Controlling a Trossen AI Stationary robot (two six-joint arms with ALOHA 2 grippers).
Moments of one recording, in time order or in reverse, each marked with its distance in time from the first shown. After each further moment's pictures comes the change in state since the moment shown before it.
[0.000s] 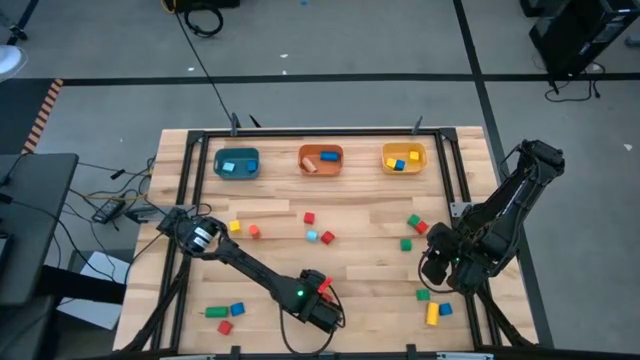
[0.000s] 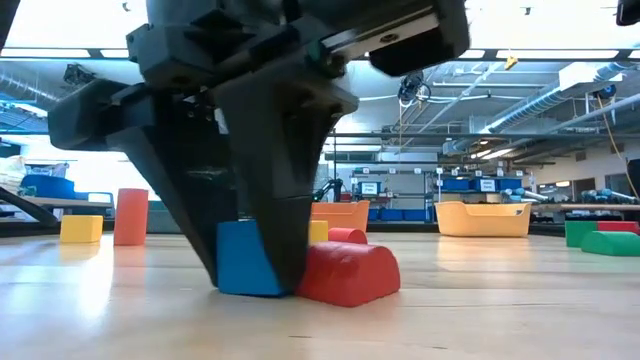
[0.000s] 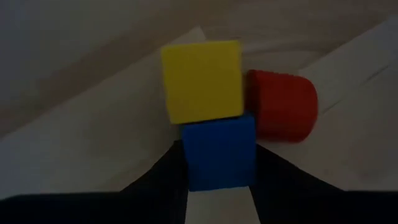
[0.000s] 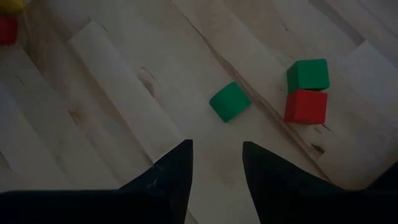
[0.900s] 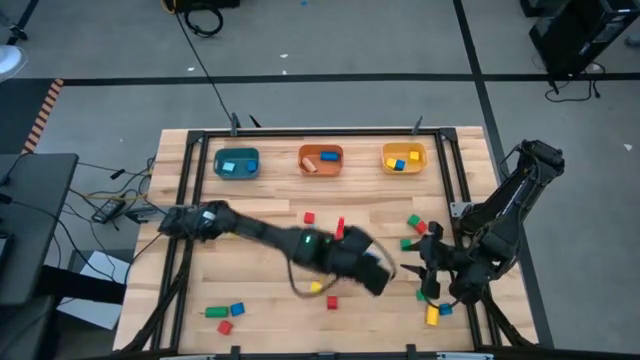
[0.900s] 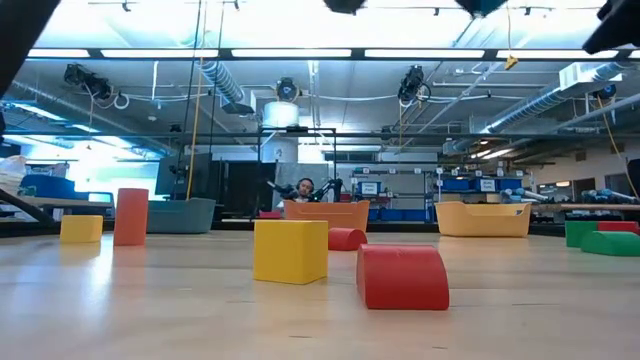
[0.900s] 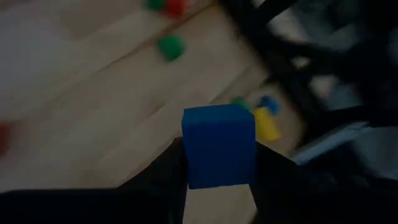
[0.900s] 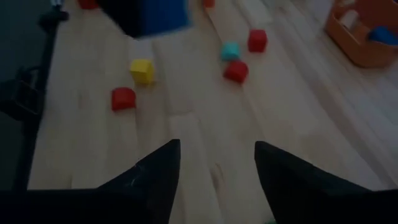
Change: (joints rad) left arm 0.196 -0.013 0.506 0.039 -0.173 0.456; right arm 0.000 0.000 0.000 0.416 0.334 -0.635
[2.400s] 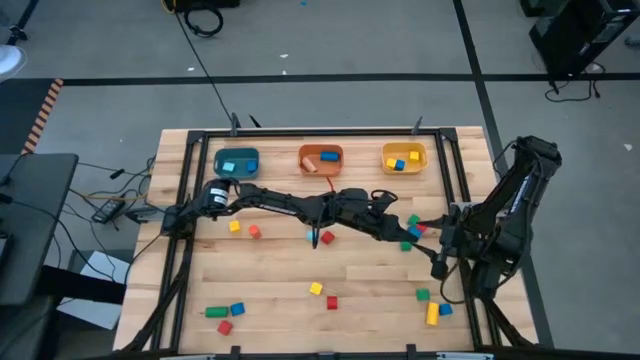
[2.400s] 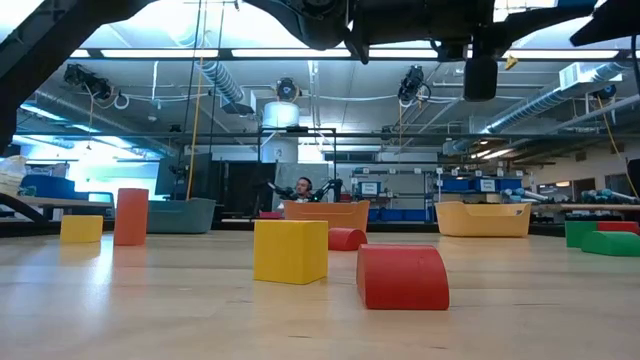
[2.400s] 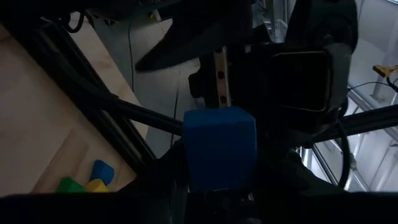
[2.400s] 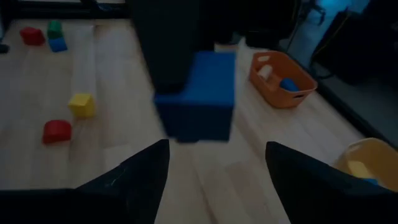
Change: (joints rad) left arm 0.275 -0.003 -0.528 1.339 0.620 -0.106; right arm 0.121 -0.056 0.000 -0.393 0.308 0.276
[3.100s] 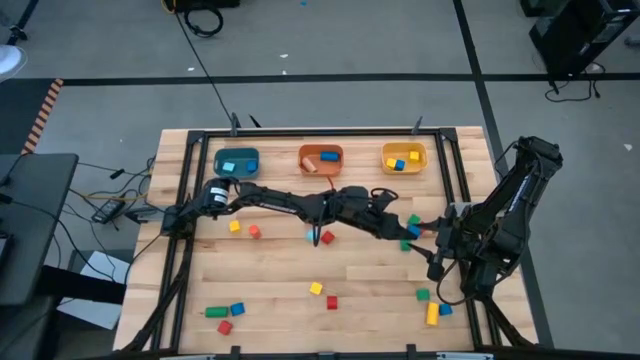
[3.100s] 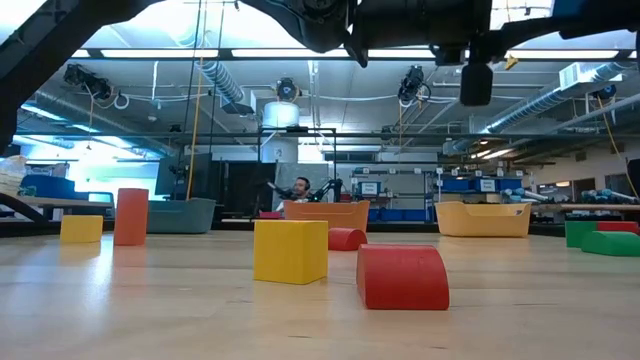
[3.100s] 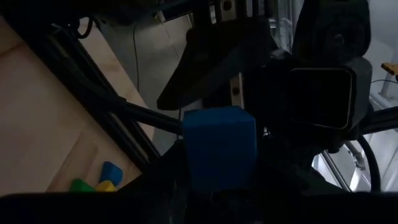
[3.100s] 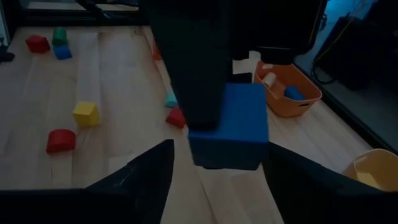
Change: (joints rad) left arm 0.011 0.000 0.000 -0.020 0.004 0.024; right arm -0.038 0.000 0.000 0.120 0.004 -0.125
